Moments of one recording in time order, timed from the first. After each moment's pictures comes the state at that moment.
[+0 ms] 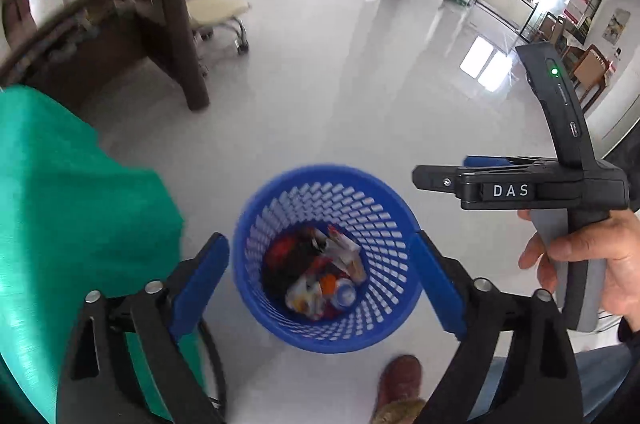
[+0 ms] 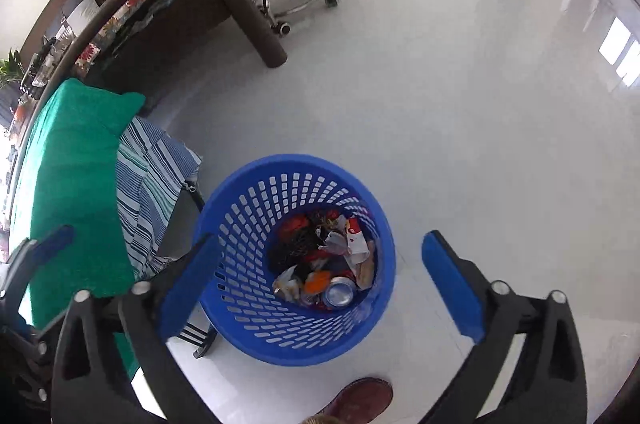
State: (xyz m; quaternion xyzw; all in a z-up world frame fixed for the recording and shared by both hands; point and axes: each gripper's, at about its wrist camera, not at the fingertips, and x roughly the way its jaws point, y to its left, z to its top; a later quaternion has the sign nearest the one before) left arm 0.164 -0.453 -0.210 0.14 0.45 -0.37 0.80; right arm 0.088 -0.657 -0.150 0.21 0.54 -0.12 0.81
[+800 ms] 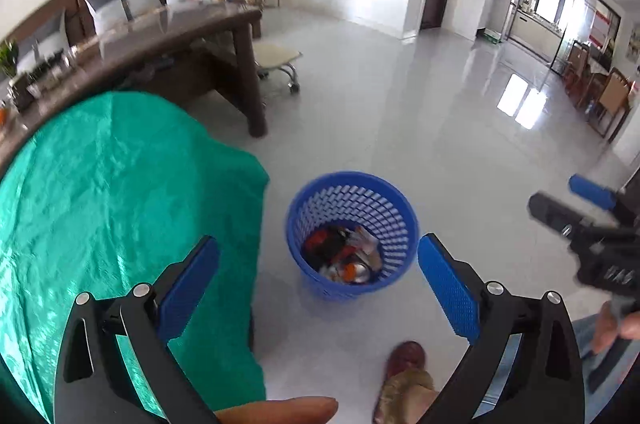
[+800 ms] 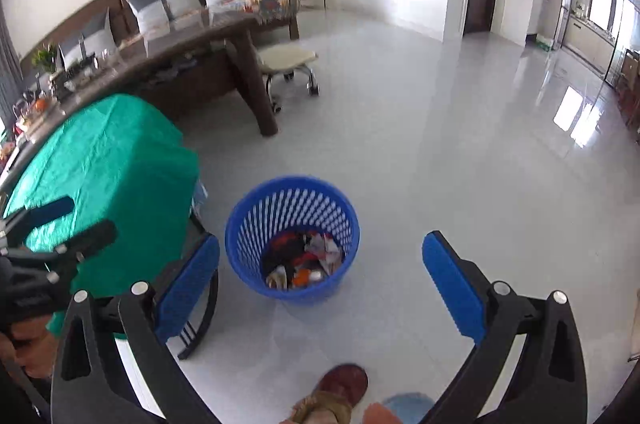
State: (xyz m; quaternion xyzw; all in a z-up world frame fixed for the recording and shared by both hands) left arm 0.062 -0.344 -0.102 0.12 0.41 -0.31 0.85; right arm -0.067 -0.536 -0.027 0.12 0.44 -0.18 0.87
